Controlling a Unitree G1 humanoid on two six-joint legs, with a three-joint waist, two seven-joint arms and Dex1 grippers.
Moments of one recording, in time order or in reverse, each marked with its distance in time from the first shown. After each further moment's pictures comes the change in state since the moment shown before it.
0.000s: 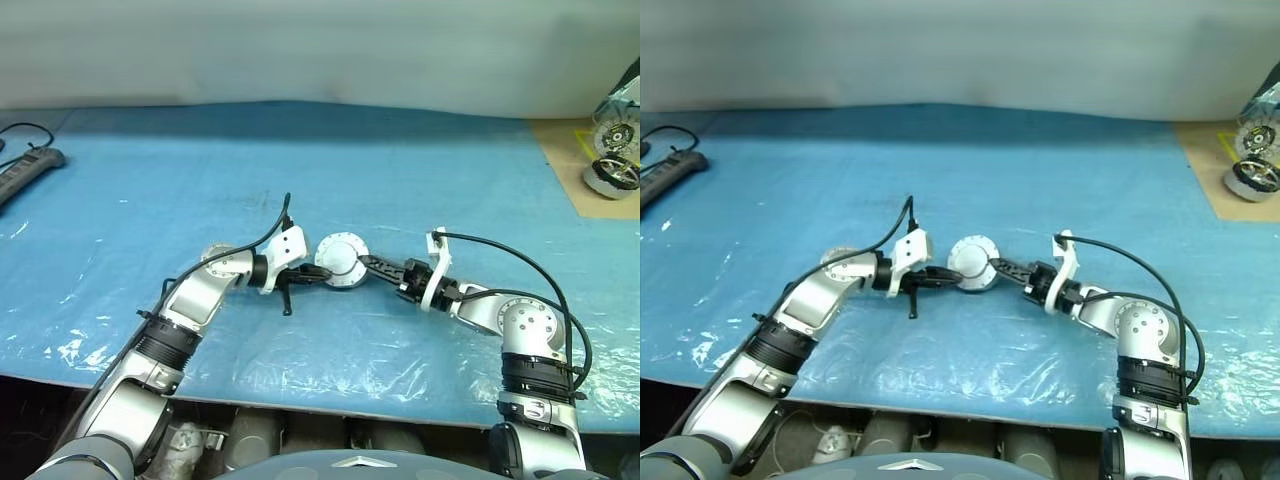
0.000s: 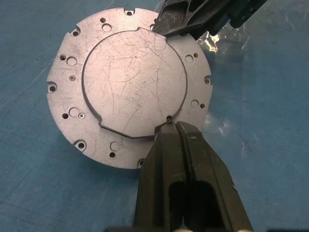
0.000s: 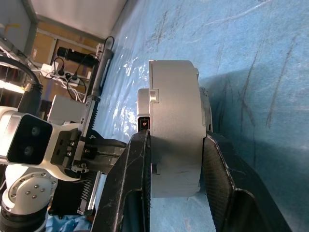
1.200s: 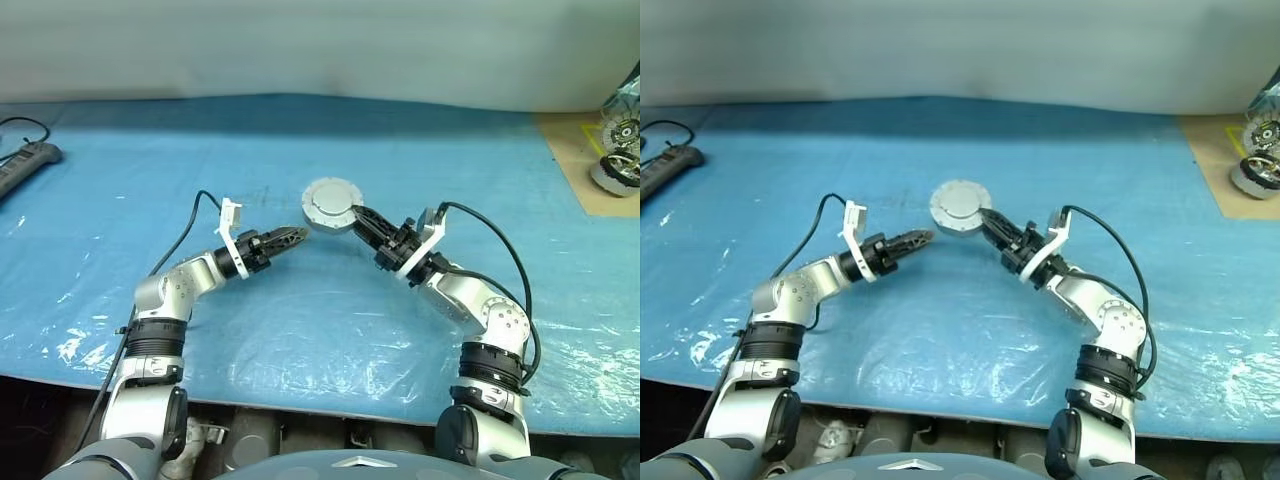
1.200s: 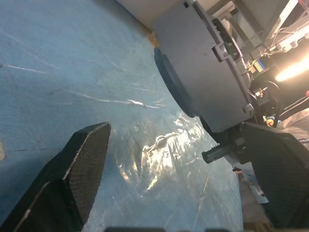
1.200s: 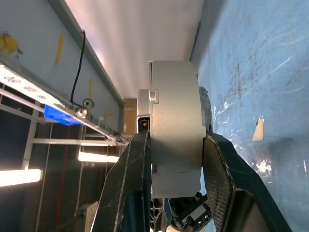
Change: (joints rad) left arm 0.008 -0.136 0.495 0.158 -0.593 0.523 0.123; right arm -0.099 0.239 -0.173 0.089 0.606 -0.068 -0.508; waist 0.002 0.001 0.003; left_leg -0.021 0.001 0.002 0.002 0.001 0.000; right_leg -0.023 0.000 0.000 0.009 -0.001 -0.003
